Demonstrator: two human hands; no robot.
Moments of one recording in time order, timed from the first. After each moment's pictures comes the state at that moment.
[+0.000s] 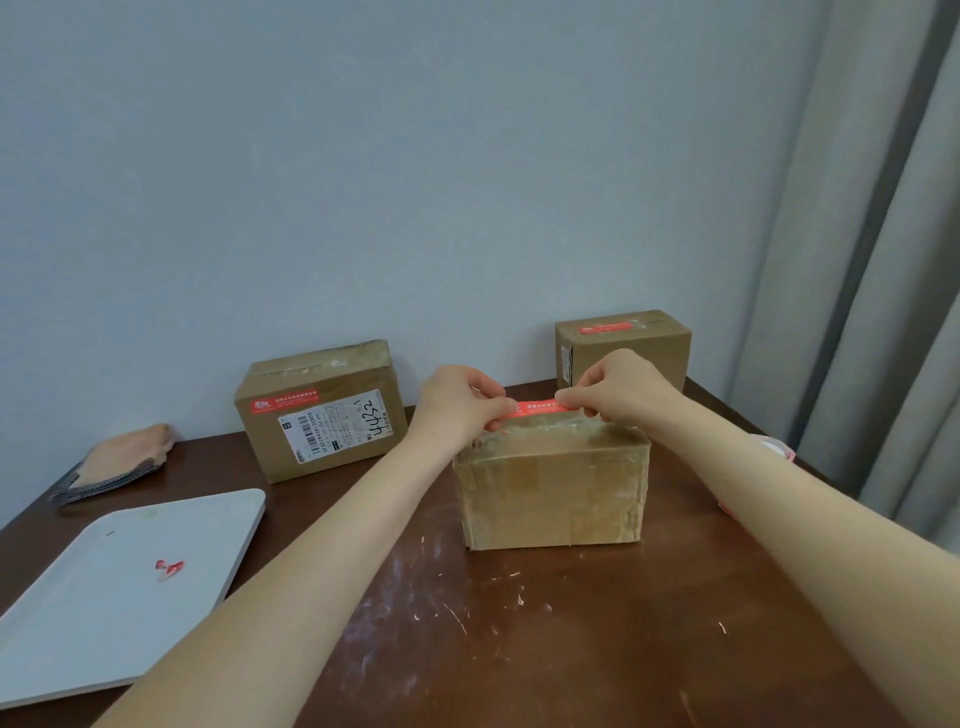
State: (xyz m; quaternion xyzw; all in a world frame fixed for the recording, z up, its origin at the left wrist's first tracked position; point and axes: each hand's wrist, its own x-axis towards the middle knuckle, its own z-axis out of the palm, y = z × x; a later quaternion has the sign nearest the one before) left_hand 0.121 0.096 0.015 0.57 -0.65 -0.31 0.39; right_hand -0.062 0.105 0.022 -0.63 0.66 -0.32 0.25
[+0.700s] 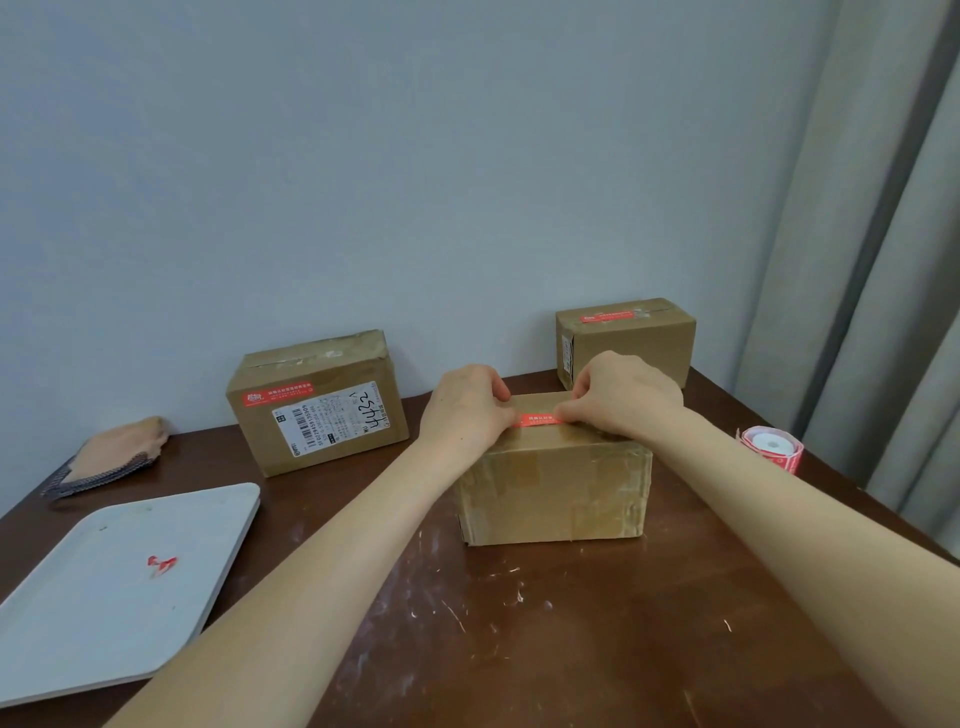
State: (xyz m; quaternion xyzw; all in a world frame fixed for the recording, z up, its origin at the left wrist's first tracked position) left_hand 0.109 0.087 0.005 0.61 -0.73 -0.12 0.26; right_hand -0.052 0.100 0.014 -0.65 0.73 -0.17 0.12
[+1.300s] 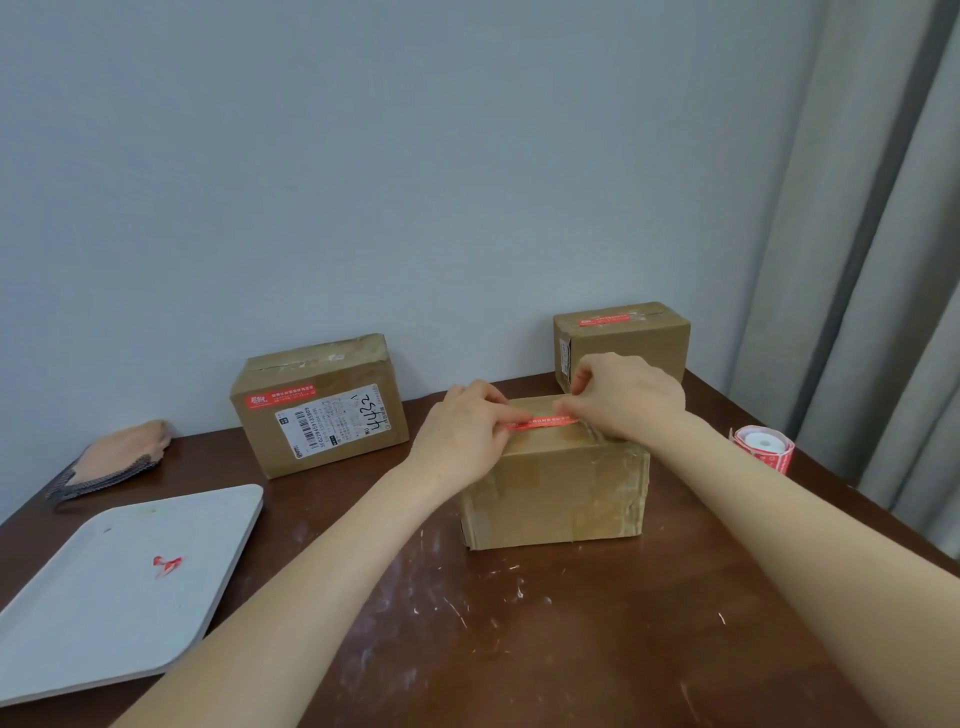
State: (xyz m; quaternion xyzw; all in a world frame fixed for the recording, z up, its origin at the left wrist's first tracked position) left_hand 0.127 0.101 -0.010 0.50 -0.85 -0.02 0.17; right_hand -0.055 0.107 0.013 -0.65 0.73 -0.19 0.06
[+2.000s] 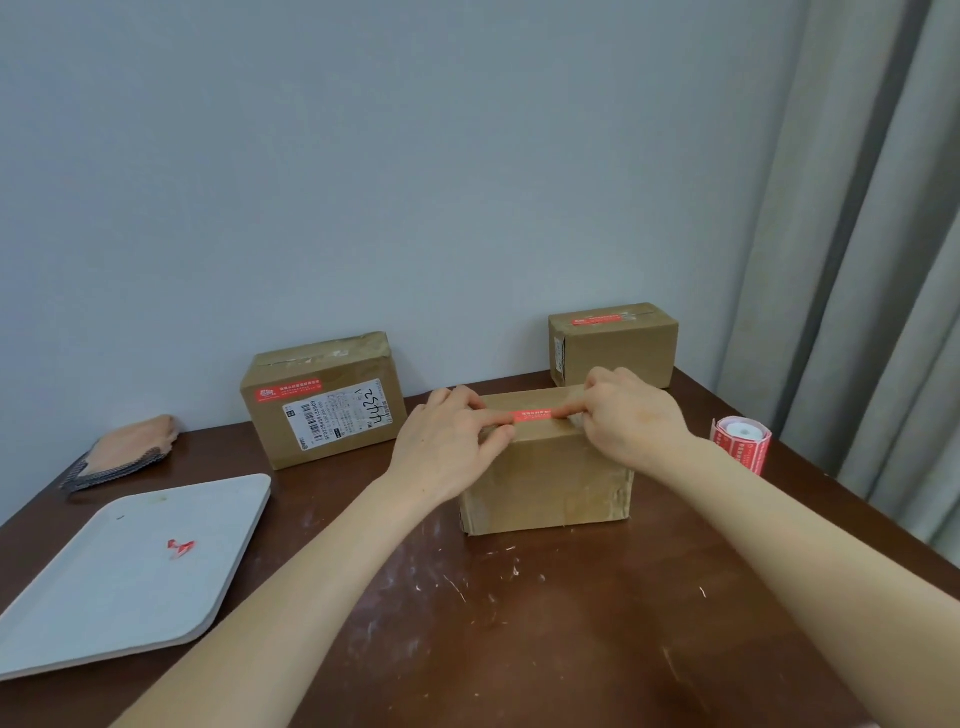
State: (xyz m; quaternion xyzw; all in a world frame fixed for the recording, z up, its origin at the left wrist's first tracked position) left_hand 0.142 0.124 -0.020 0.52 -0.83 0.08 0.17; right_hand -0.059 0.142 -0.002 -0.75 0.65 -0.15 0.00
